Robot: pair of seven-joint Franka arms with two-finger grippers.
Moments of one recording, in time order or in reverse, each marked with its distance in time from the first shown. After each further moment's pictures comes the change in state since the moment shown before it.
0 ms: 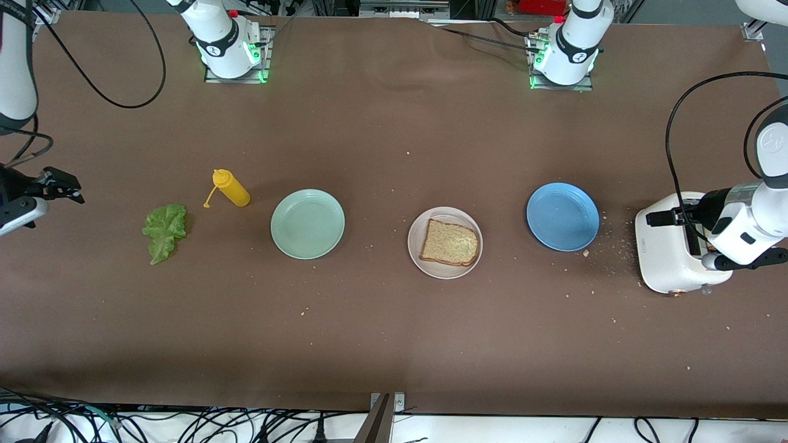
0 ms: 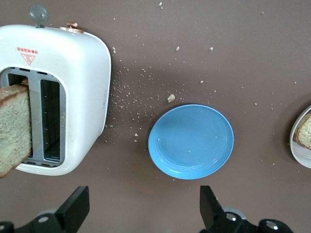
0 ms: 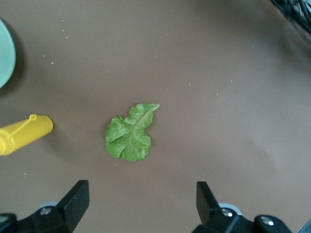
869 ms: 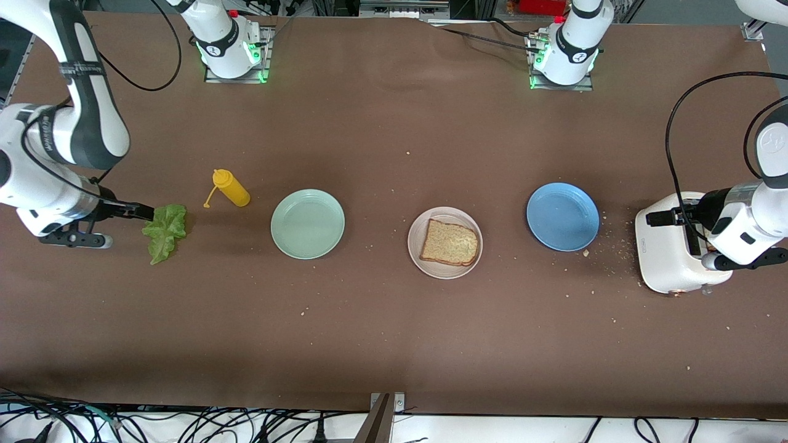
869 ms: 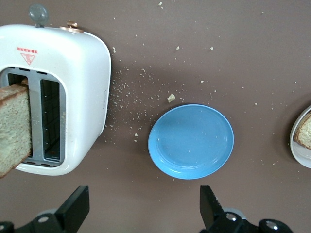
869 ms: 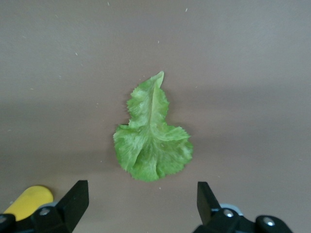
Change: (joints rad) left arm 0.000 0.000 0.000 -0.001 0.000 0.000 0.000; right arm -0.003 0.074 0.008 -0.376 -0.010 0.364 0.613
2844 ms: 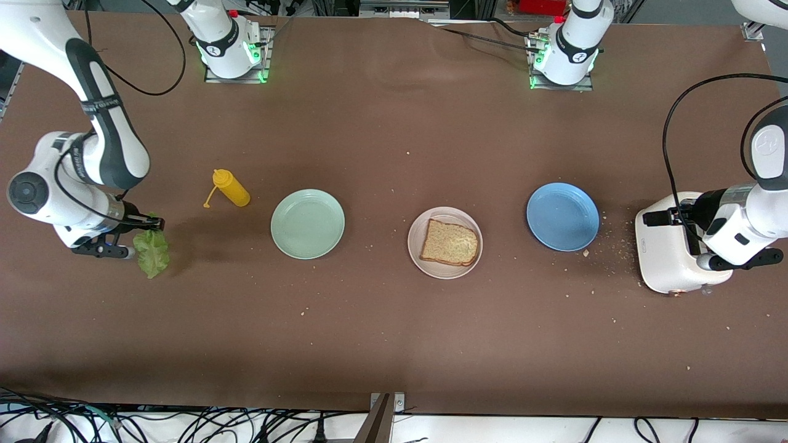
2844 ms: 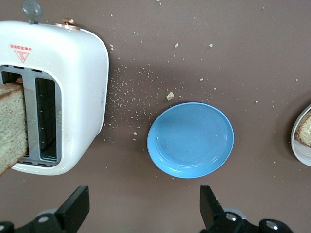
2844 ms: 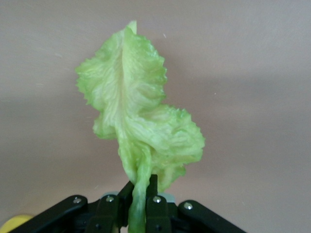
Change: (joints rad) left arm -0.005 0.003 0.000 -0.007 0.000 0.000 0.000; right arm -0.063 0.100 0.067 0.059 0.000 0.012 0.012
